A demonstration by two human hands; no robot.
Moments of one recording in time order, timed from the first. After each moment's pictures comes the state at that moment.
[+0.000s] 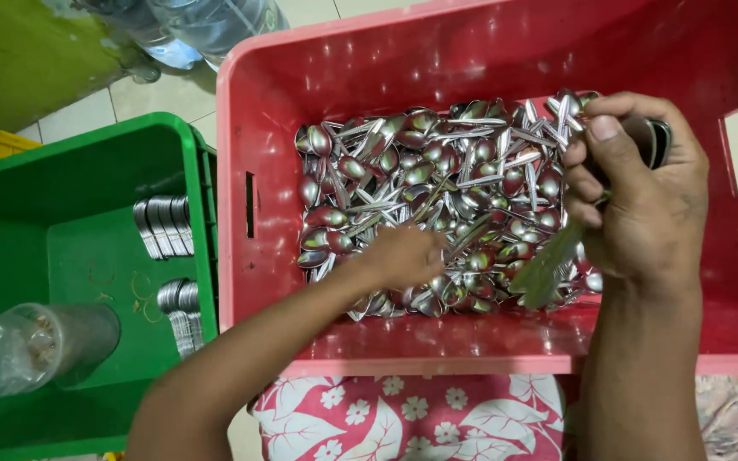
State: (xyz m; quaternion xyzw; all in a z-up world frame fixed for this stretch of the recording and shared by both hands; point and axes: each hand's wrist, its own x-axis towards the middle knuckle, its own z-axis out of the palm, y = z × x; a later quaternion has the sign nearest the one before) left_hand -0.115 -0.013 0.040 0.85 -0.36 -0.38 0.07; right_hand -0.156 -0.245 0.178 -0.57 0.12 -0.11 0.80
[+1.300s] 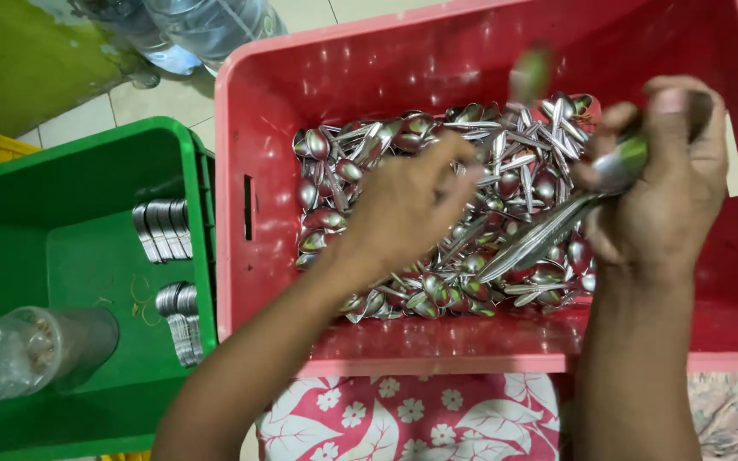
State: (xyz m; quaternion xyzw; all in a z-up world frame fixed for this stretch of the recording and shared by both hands) left_hand -0.100 -0.044 0.180 0.88 -0.24 -0.10 0.39; right_hand -0.145 -0.257 0.164 -0.47 0.16 -0.21 0.84
